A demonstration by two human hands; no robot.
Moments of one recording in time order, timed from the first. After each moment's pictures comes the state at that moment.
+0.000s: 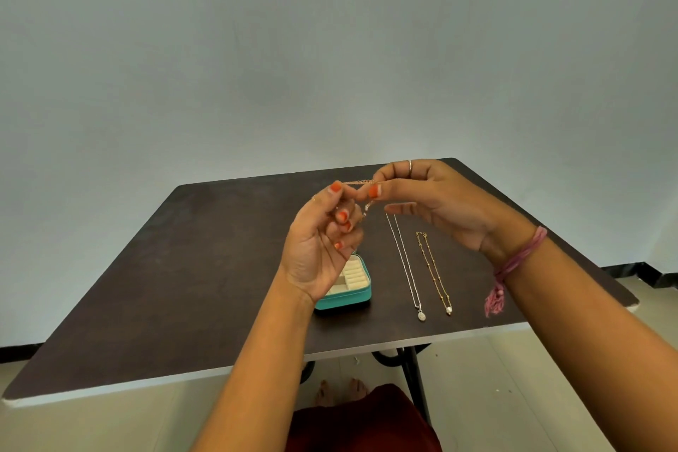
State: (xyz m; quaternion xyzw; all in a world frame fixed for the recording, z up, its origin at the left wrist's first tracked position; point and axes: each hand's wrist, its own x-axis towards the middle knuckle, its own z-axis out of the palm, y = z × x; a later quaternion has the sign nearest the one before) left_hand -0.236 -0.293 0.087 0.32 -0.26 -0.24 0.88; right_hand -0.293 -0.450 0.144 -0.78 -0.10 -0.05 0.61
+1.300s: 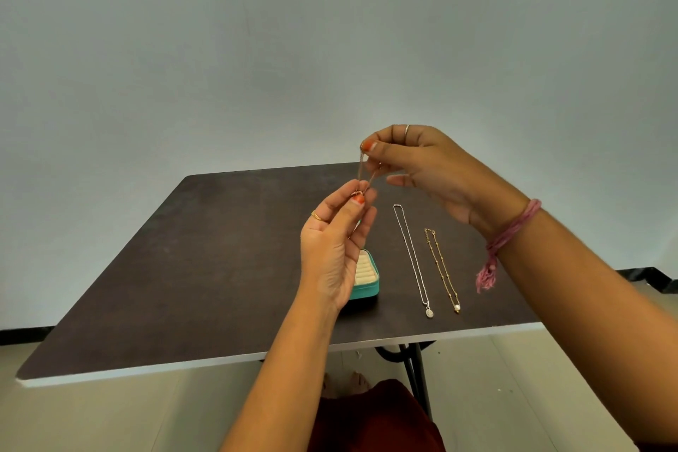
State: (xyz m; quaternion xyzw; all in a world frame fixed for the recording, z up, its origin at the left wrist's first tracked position) left_hand -0.248 -0.303 0.075 0.33 -0.14 -0.11 0.93; right_hand -0.276 -0.424 0.166 -0.81 -0.05 -0.12 0.57
